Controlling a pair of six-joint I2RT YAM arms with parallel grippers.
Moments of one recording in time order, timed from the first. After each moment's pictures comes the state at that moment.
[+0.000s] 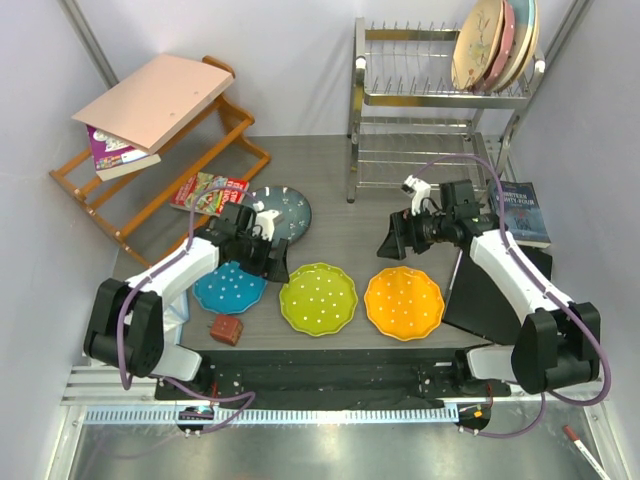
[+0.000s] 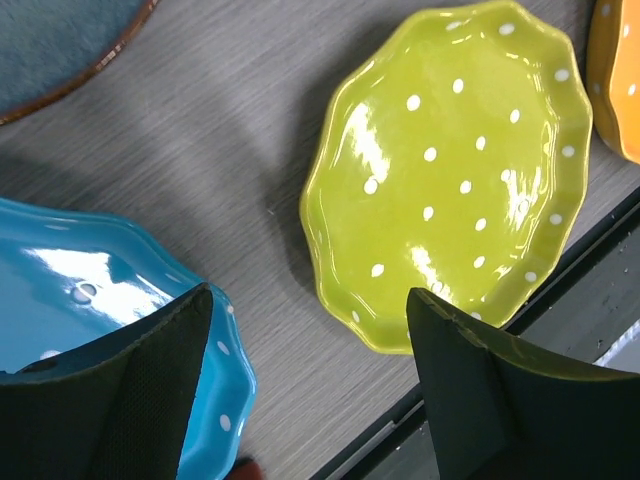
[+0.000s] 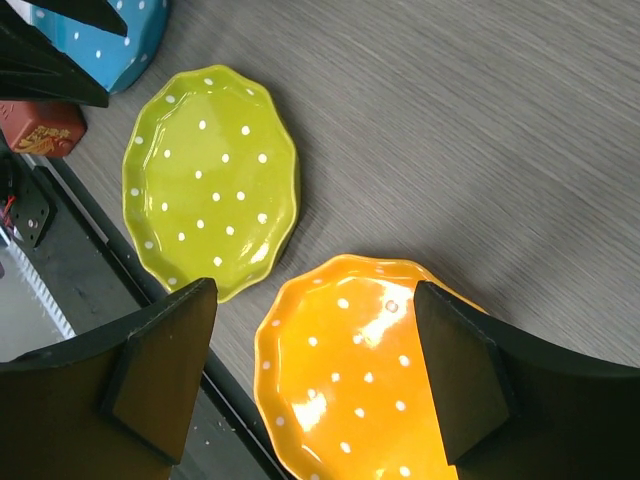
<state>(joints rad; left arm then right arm) -0.35 1.43 0.87 -0.51 0.46 -0.03 0.17 1.30 0.97 -0.54 -0.67 -0.08</state>
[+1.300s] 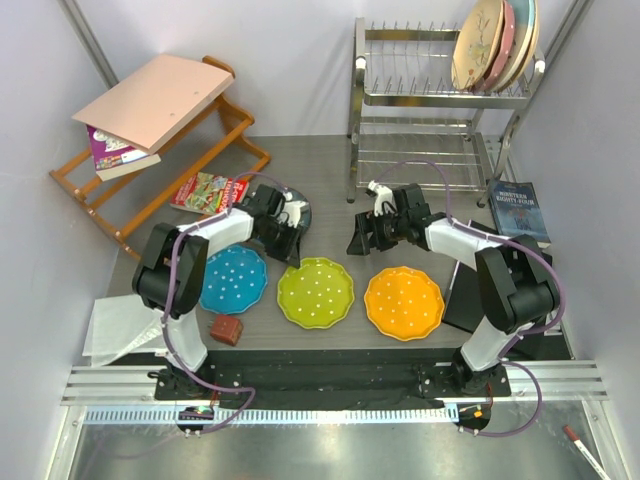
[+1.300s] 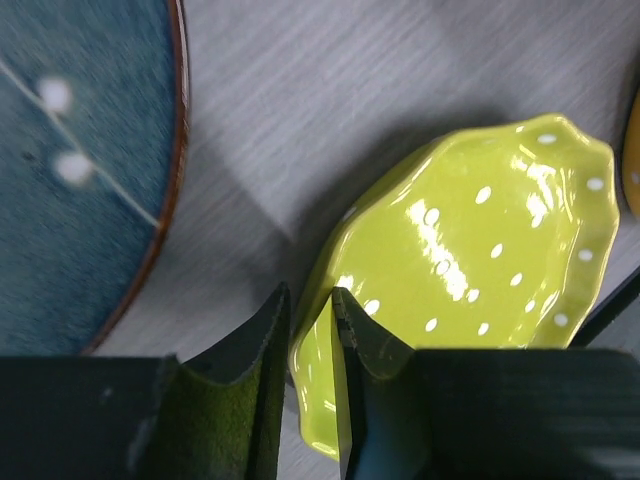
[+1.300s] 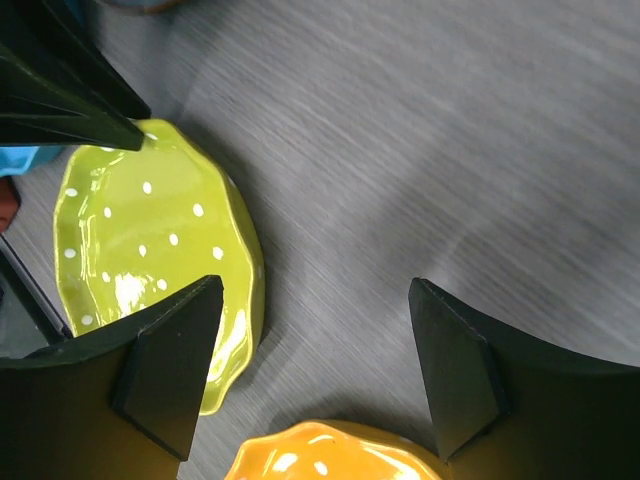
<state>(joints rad) -0.41 1.84 1.15 -0.49 0.48 0.00 0.36 1.68 0.96 -0.12 -0.54 0.12</state>
